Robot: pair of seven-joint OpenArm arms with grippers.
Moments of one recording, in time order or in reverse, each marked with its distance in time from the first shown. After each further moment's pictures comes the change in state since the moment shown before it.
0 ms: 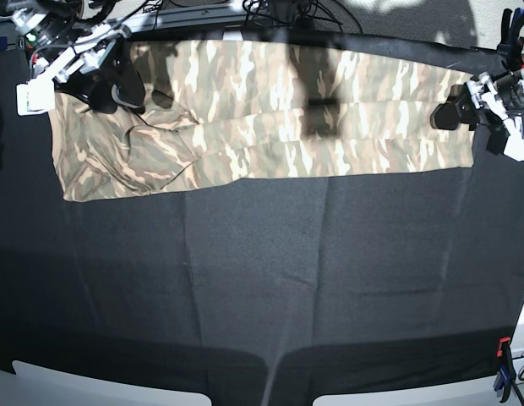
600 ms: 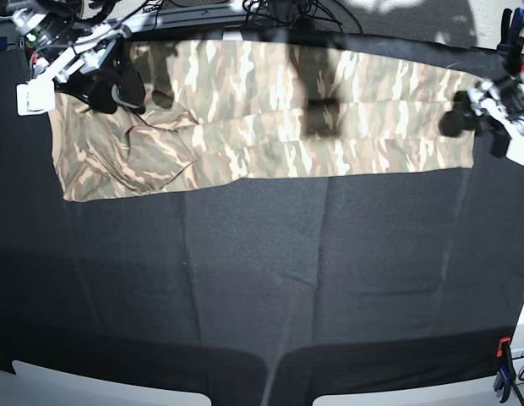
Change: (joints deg) left arm -0.2 1.8 -0.2 1.1 1.3 0.2 1.1; right arm 0.0 0.0 0.0 0.0 0.0 0.0 0.0
